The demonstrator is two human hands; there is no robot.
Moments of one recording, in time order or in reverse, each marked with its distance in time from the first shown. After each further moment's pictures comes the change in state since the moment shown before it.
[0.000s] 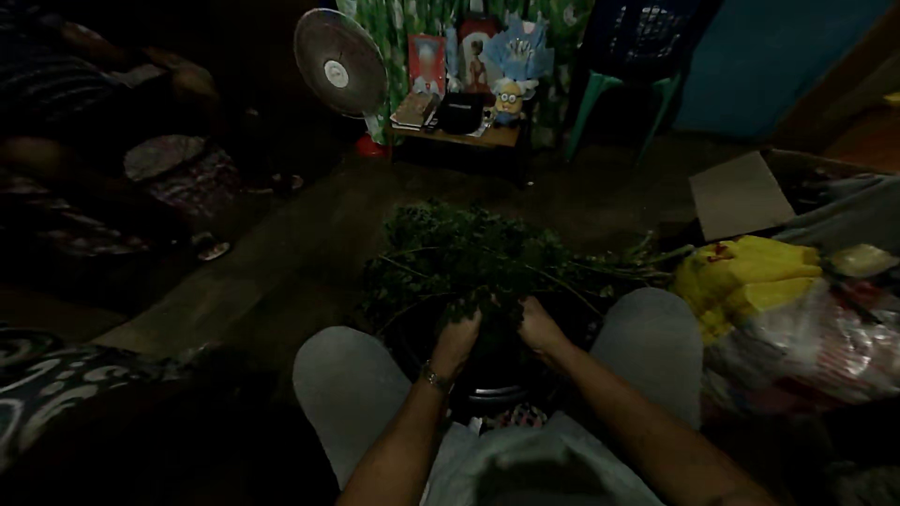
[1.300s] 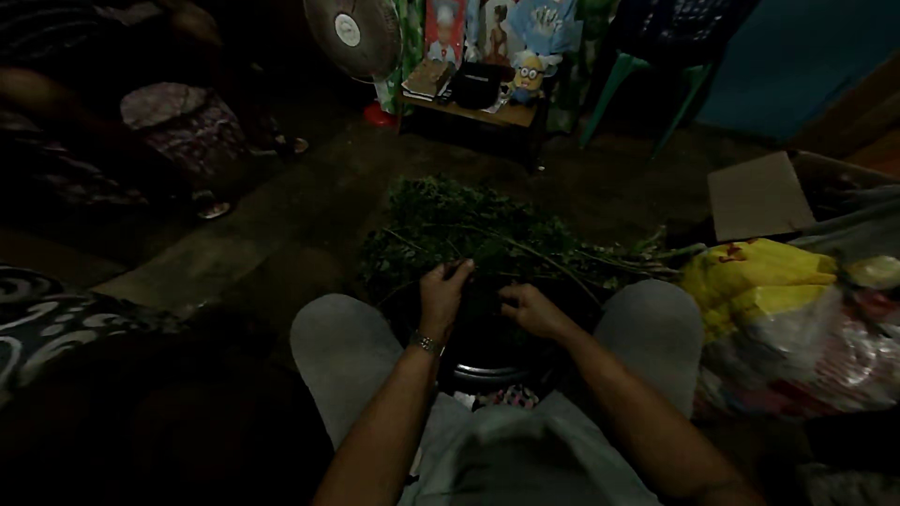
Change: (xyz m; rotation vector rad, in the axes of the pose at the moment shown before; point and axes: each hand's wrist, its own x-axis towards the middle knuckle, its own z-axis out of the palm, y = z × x) left_hand 0.030 -0.016 -0.007 -0.563 0.297 -0.087; right_hand 0.022 0.013 -0.019 -0.527 -0.421 -0.191
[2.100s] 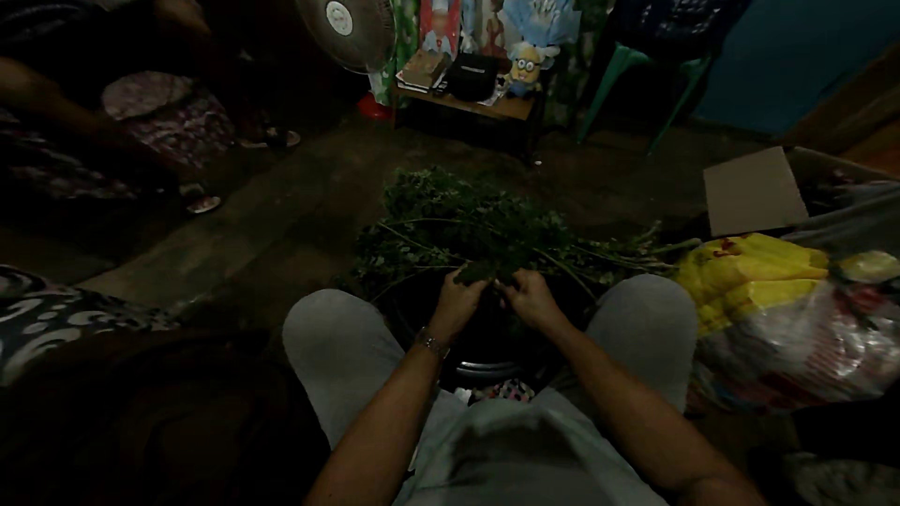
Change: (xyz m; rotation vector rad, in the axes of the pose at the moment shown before) left_hand -0.014 -0.005 0.013 0.033 -0.247 -0.009; right_hand 0.005 -0.001 0.011 0.201 0.329 0.064
